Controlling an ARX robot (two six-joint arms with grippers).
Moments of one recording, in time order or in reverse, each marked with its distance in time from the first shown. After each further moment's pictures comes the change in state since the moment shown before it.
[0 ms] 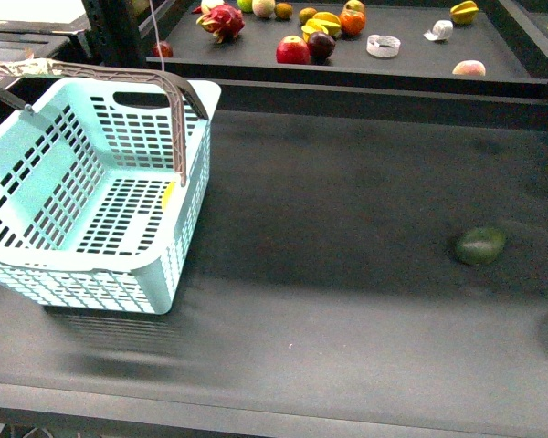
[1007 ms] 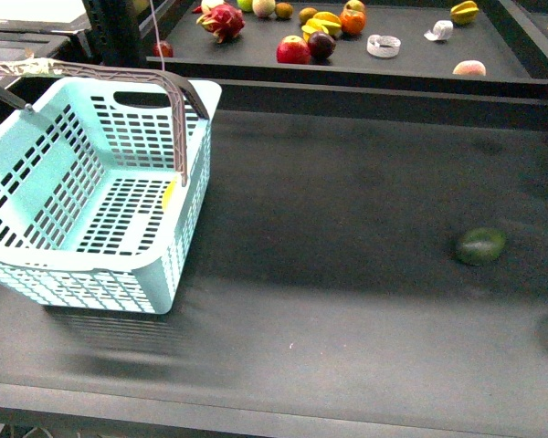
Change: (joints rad) left arm 0.344 0.808 0.428 -0.001 -0.257 -1.032; right arm 0.001 0.000 0.000 0.000 0.000 0.000
